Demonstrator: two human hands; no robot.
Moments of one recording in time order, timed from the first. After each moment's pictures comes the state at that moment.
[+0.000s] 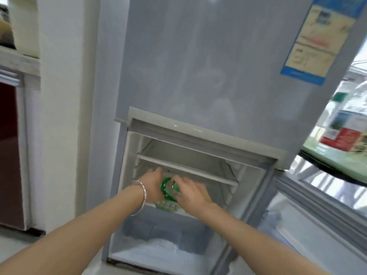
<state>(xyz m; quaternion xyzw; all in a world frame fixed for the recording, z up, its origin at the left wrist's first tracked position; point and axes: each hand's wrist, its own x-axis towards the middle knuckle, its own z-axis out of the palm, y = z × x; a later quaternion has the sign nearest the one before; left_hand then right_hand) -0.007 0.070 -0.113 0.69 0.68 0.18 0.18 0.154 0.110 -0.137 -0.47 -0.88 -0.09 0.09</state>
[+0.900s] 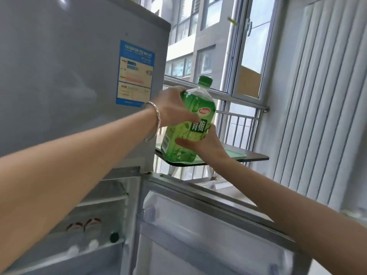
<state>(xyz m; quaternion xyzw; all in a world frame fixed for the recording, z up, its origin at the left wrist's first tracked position) 0.254 -0.041 0.191 0.84 0.27 0.44 0.16 0.406 -0.064 0.107 -0.58 -0.57 0.06 0.58</state>
